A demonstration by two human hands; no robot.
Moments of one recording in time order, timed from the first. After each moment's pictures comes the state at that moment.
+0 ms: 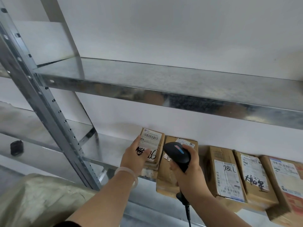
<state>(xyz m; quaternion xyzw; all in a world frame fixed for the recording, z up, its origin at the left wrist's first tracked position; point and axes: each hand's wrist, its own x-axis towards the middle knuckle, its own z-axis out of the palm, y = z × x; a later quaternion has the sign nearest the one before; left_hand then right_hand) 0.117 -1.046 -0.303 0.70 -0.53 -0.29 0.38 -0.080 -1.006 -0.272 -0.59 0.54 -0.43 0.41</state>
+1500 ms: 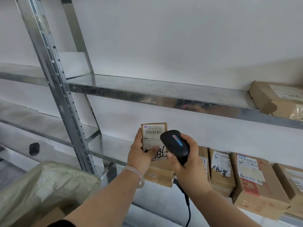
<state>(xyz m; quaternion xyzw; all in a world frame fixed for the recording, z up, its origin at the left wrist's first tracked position) -0.007 -0.939 -0.228 0.65 -0.47 -0.27 0.53 -0.173 -0.917 -0.208 -0.69 0.39 -0.51 0.33</state>
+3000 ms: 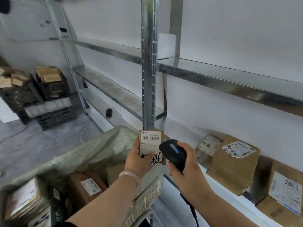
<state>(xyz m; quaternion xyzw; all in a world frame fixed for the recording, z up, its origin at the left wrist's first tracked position) 0.164 -0.783 -0.281 0.77 -0.26 -0.20 0.55 -0.008 -0.843 -0.243 -0.81 0.28 -0.29 0.42</state>
